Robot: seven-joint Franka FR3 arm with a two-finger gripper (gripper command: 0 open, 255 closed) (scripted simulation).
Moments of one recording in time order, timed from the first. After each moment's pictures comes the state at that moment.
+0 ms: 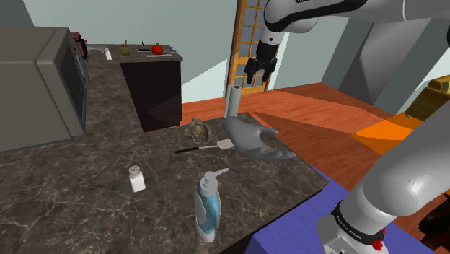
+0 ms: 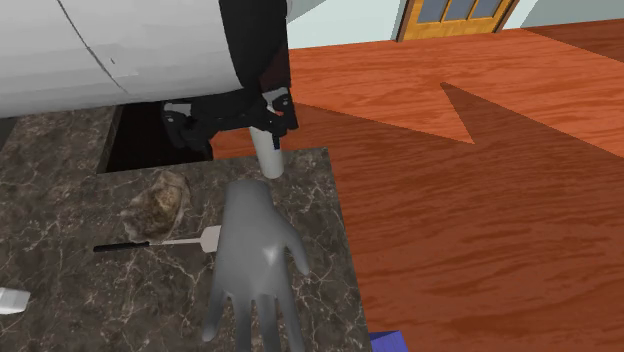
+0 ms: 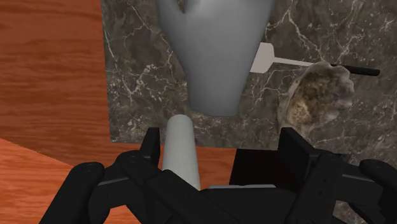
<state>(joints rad) -0.04 -0.11 -0.04 -1.98 0.03 1.94 -0.03</state>
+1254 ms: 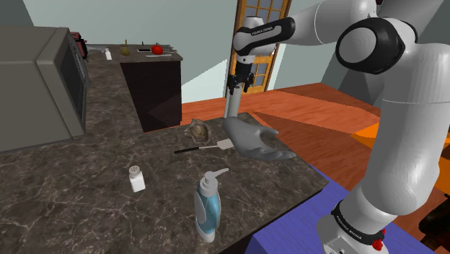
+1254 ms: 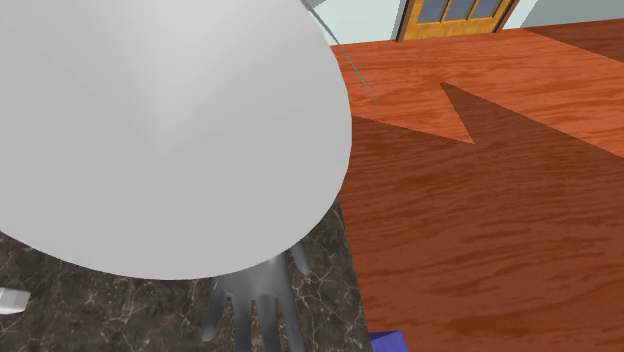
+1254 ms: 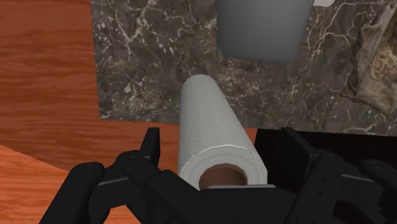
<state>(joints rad) -0.06 0.40 -0.05 -1.58 0.04 1.99 -0.06</state>
